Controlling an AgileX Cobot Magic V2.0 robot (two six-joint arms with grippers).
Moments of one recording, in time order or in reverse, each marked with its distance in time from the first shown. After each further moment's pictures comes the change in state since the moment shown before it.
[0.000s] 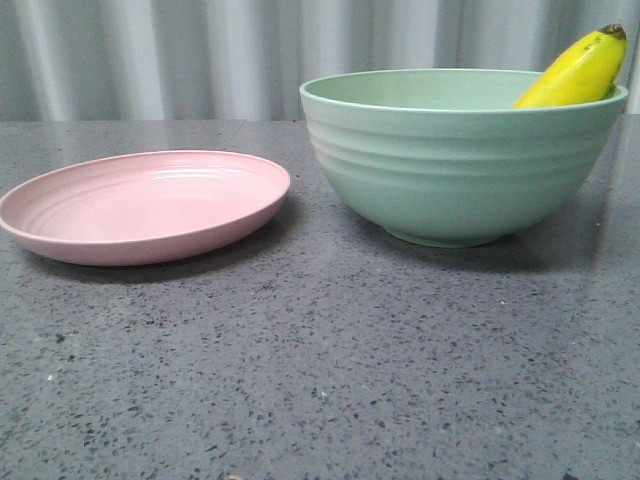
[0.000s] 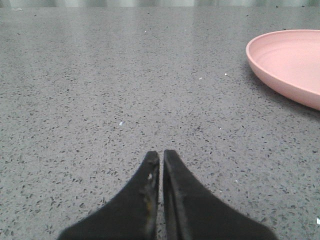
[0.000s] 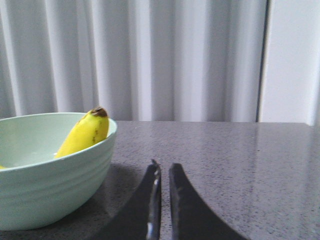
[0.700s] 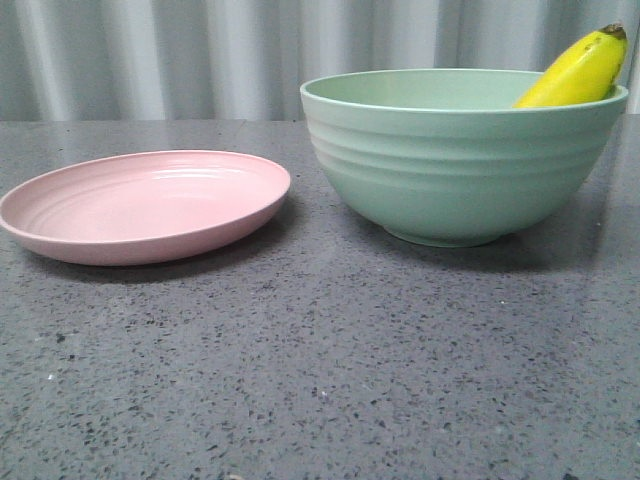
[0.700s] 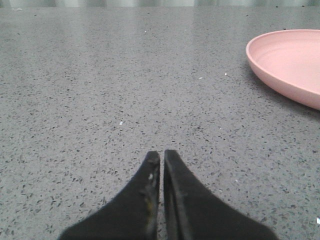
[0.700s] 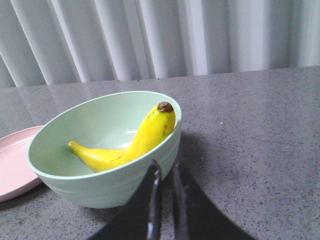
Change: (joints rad) left arm 0.000 0.000 0.000 0.000 0.000 0.000; right arm 0.118 0.192 -0.357 0.173 0.415 0.000
